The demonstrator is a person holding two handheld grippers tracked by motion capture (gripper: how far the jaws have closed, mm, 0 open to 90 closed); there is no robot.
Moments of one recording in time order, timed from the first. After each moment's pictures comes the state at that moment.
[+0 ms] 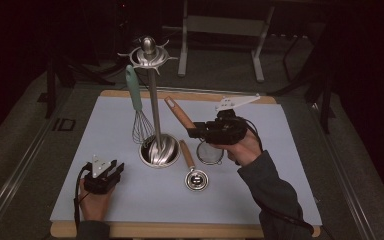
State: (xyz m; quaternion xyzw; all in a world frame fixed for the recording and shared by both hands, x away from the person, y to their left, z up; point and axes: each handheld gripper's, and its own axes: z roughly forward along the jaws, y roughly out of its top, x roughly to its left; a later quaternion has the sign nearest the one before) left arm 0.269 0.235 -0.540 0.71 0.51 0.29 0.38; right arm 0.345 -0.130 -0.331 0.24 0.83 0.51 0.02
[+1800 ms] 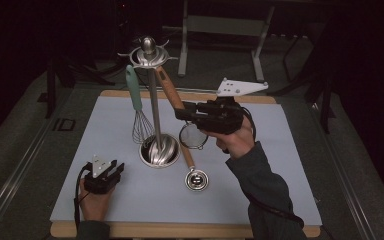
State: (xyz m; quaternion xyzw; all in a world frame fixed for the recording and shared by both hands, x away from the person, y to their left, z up) left arm 0.269 0.235 -0.540 0.72 0.51 0.29 0.38; right arm 0.333 -0.110 -0.284 0.18 0.77 0.61 0.05
